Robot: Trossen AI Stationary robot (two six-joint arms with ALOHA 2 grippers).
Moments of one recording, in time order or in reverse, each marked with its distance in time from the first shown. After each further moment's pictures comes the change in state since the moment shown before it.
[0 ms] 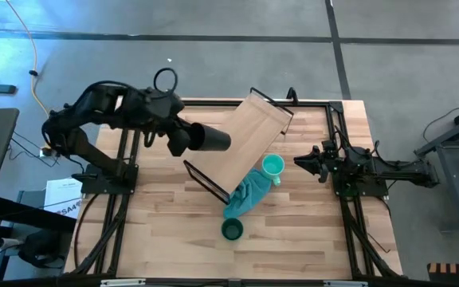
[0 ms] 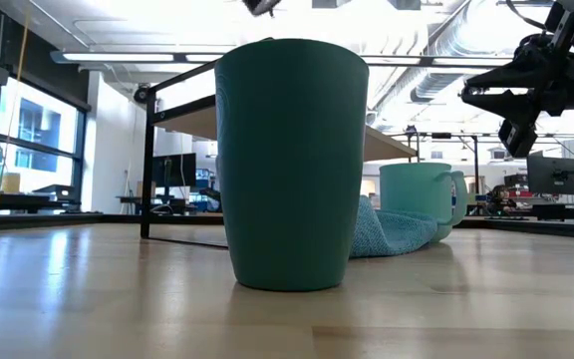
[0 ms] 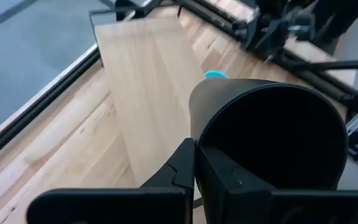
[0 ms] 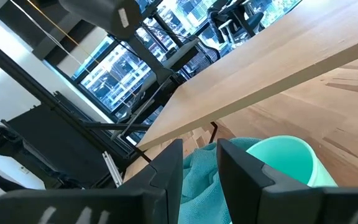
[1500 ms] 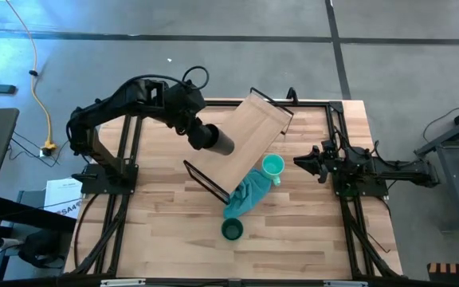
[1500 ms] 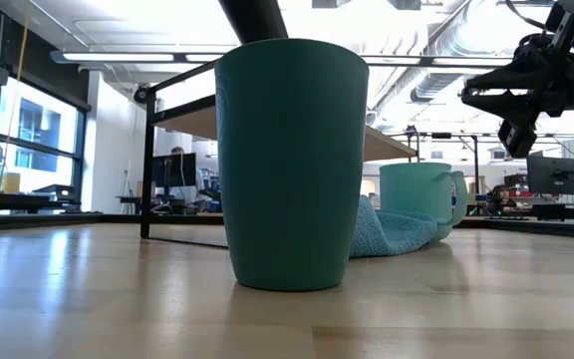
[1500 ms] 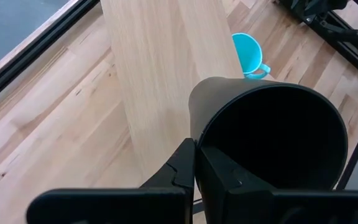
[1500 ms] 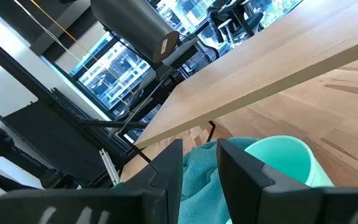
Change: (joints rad) left arm 0.165 0.151 0.000 -0.038 0.193 0.003; right arm 0.000 0.005 0.000 -0.002 0.000 -0.019
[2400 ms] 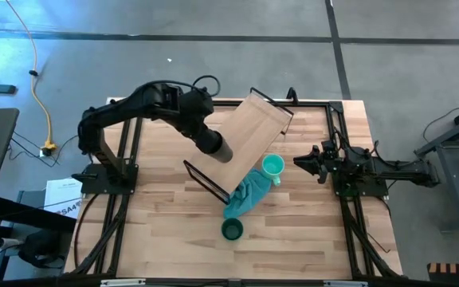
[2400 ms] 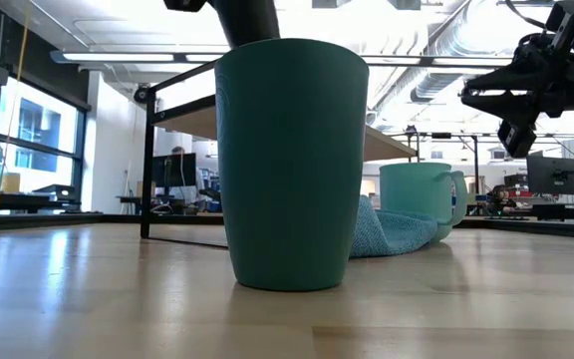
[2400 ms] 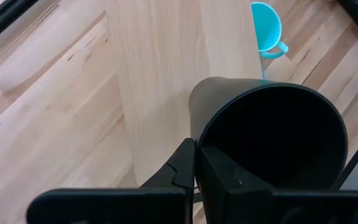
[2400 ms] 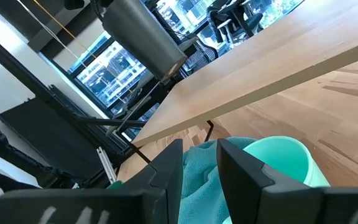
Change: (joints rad) left arm 0.000 0.074 0.000 -0.051 0.040 -0.087; right arm 0.000 0.004 0.000 0.000 0.000 -0.019
